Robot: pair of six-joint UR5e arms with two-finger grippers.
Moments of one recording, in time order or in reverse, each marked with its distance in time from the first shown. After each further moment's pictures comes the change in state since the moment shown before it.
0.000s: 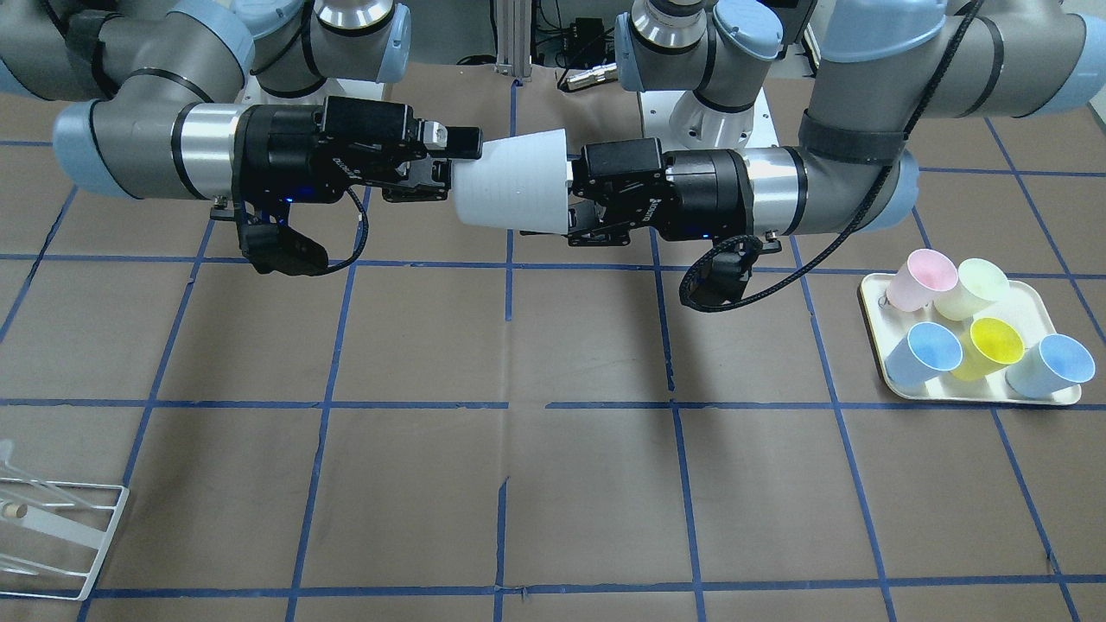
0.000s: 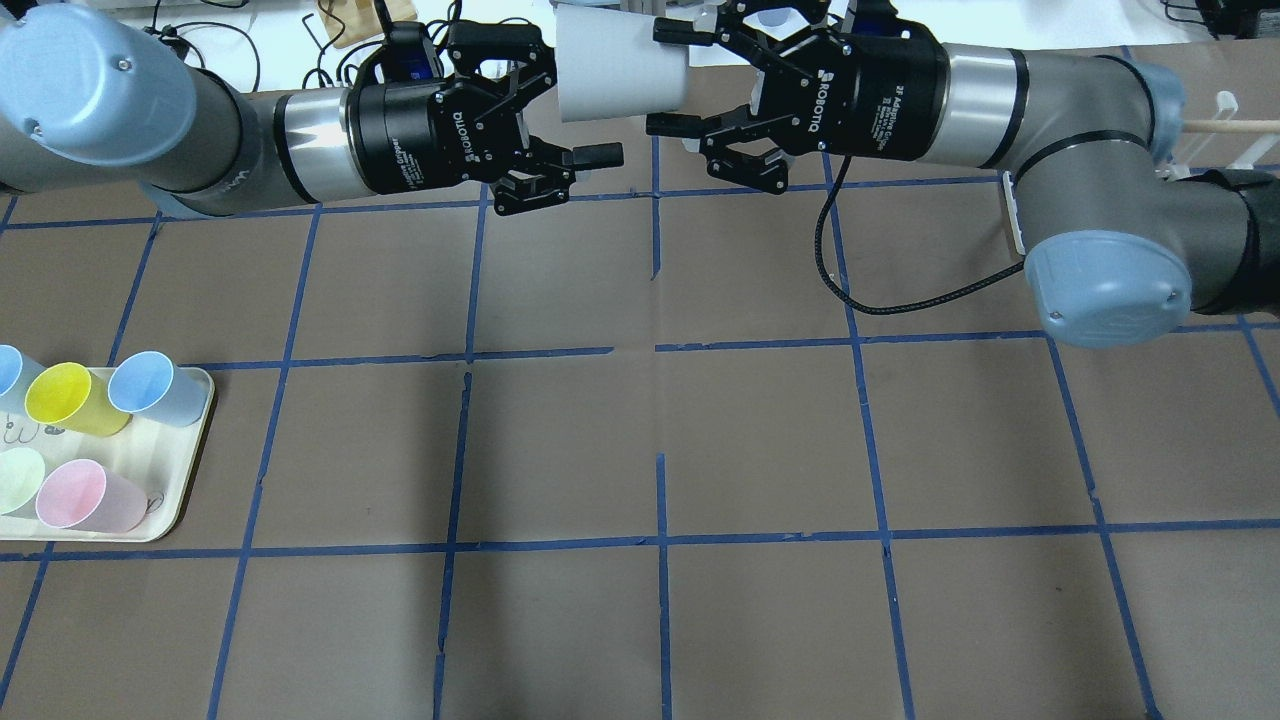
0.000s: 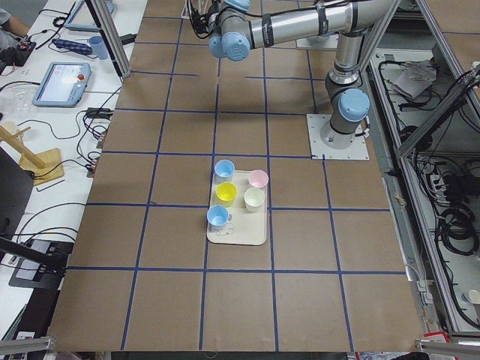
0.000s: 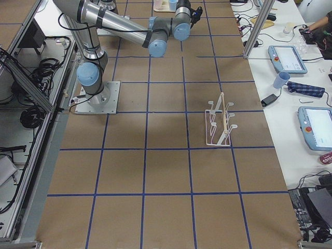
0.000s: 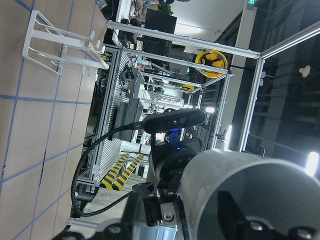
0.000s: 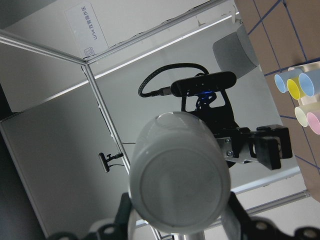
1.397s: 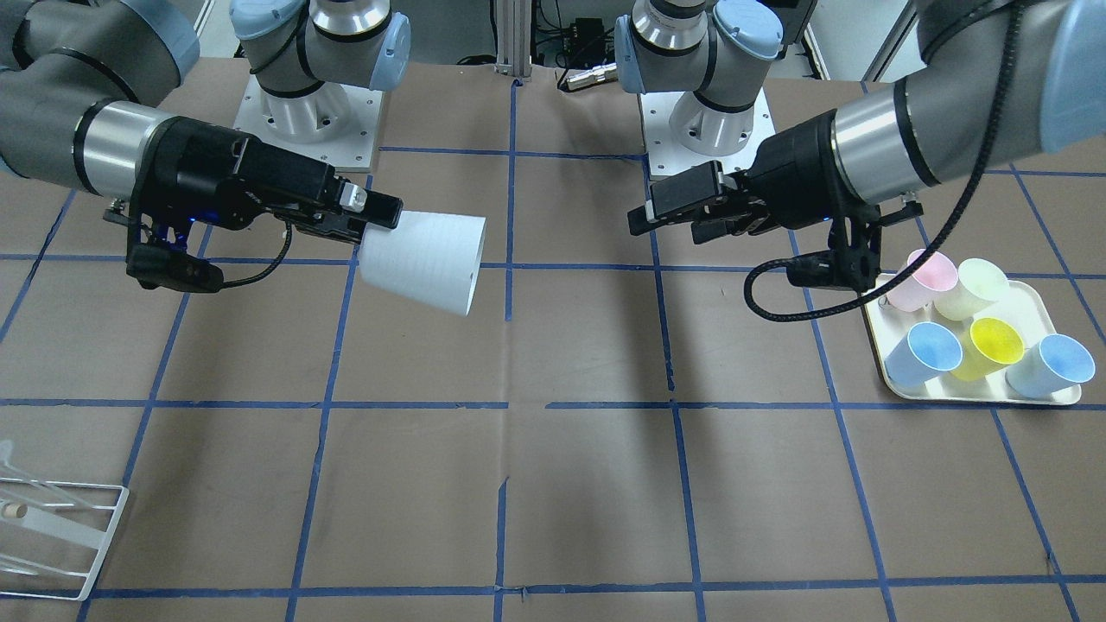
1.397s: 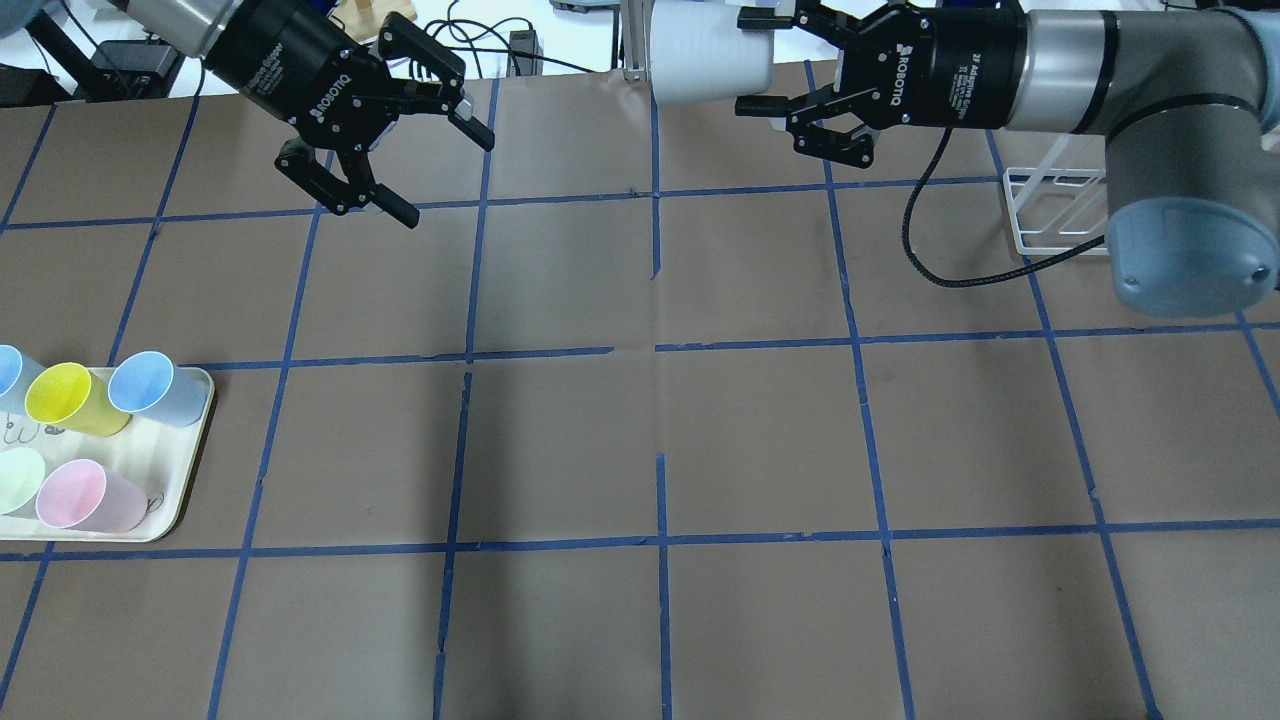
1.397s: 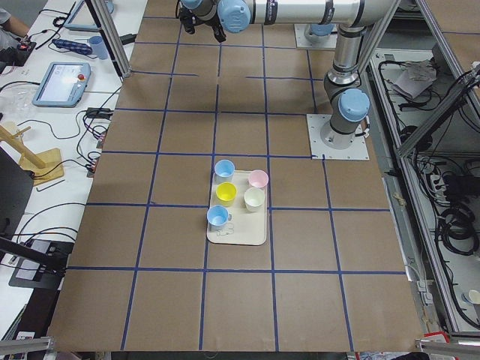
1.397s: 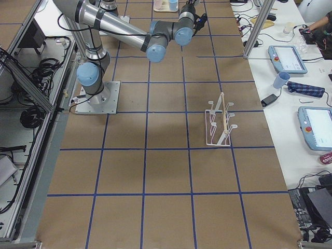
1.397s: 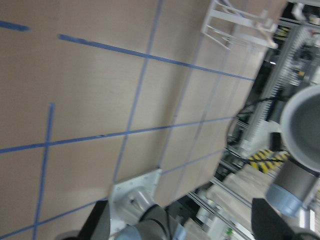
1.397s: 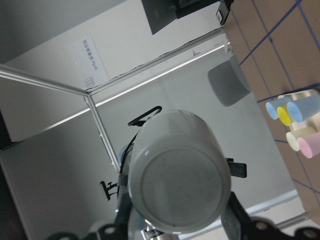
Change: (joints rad) left arm -0.004 -0.004 0.247 0.594 1.043 -0.960; right arm -0.114 -0.017 -0.050 -0.050 -0.277 0.083
